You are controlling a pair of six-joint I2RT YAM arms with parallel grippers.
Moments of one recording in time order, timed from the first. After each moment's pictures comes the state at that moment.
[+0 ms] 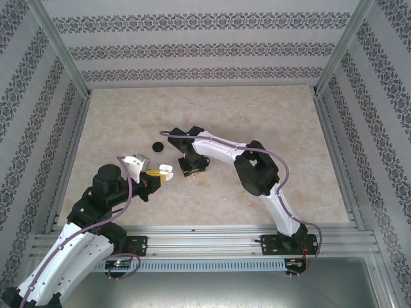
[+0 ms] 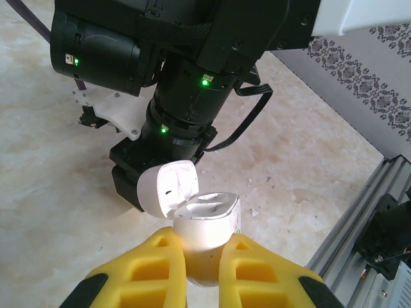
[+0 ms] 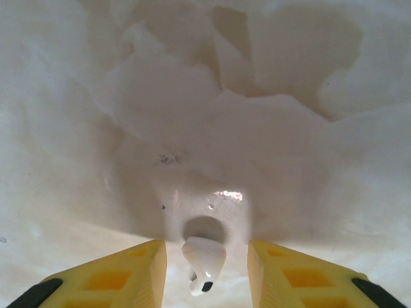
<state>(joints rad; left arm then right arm) -0.44 0.49 0.57 -0.51 0.36 -0.24 0.84 2.29 1.86 -1.11 -0.06 0.54</state>
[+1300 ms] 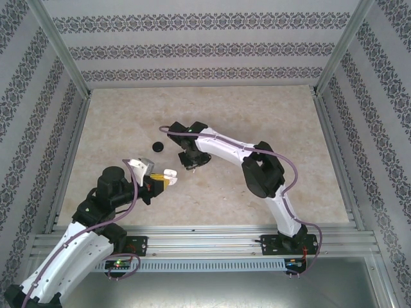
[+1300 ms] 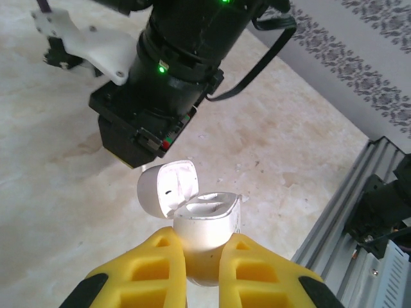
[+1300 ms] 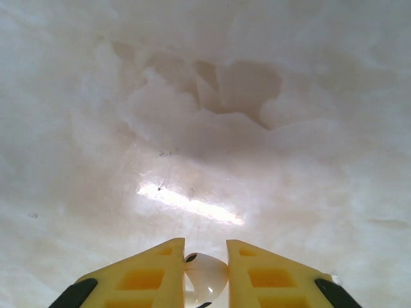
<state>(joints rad) -0.44 0.48 0.48 -0.43 0.45 -0.22 0.85 2.19 1.88 -1.13 0.04 0.49</state>
